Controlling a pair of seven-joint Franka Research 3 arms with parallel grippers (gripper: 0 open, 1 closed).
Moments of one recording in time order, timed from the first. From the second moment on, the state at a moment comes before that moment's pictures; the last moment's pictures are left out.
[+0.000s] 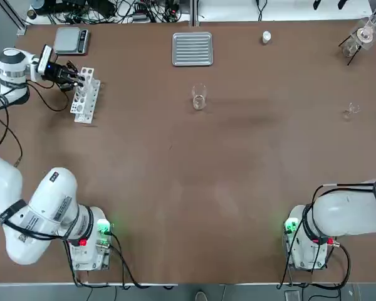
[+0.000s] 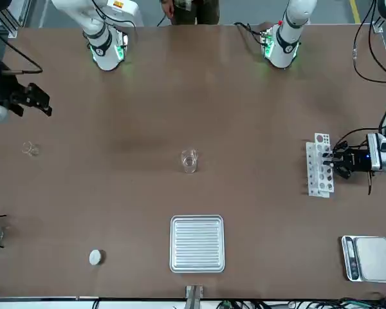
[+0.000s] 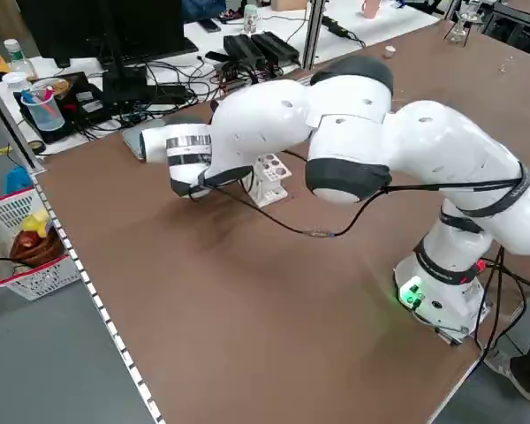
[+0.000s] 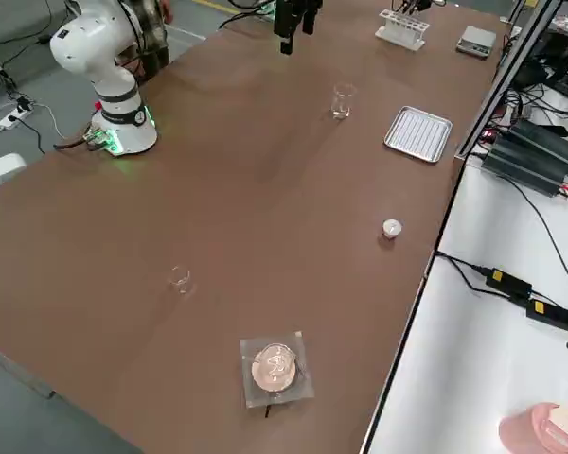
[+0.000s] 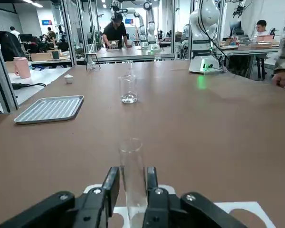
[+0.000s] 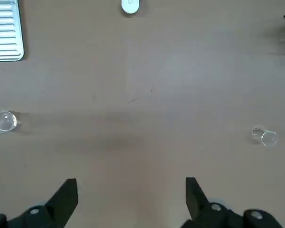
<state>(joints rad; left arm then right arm) 1.08 1.00 -0.72 -1.49 -0.43 1.53 2.30 0.10 -0.01 -0.04 -1.54 0.02 1.52 0.07</state>
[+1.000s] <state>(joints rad) 1.08 0.61 -0.74 -1.47 -0.43 1.47 2.09 0.10 -0.01 -0.04 -1.57 0.02 1.55 0.07</state>
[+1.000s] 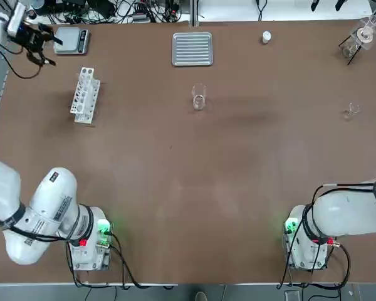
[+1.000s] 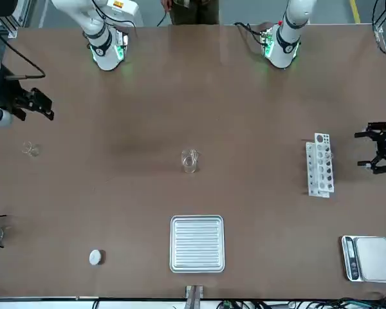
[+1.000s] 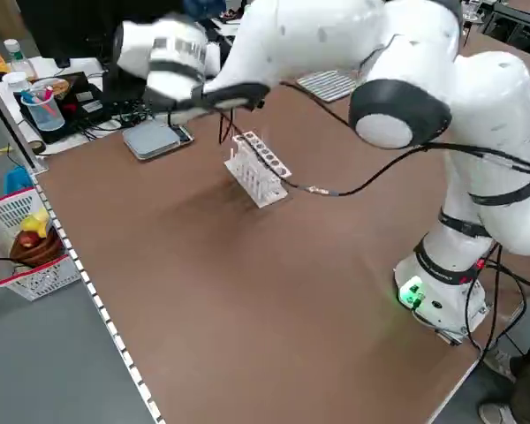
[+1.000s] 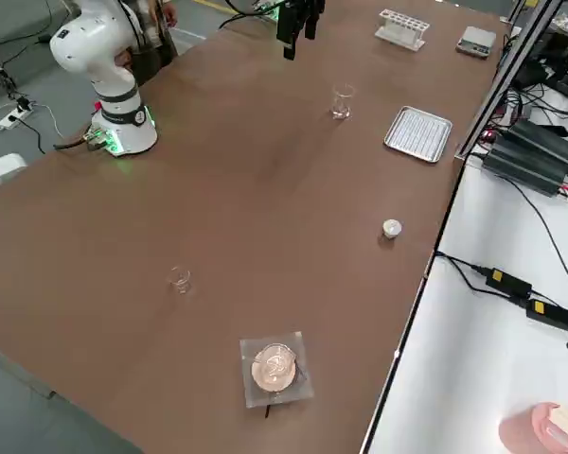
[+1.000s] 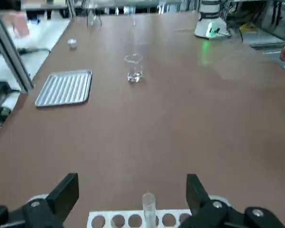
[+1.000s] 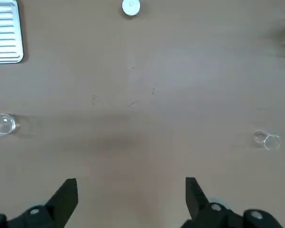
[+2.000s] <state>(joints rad) 0.76 0.19 -0.74 -1.54 -0.29 1.68 1.03 0.10 -0.01 -0.05 -1.57 0.02 1.57 0.07</state>
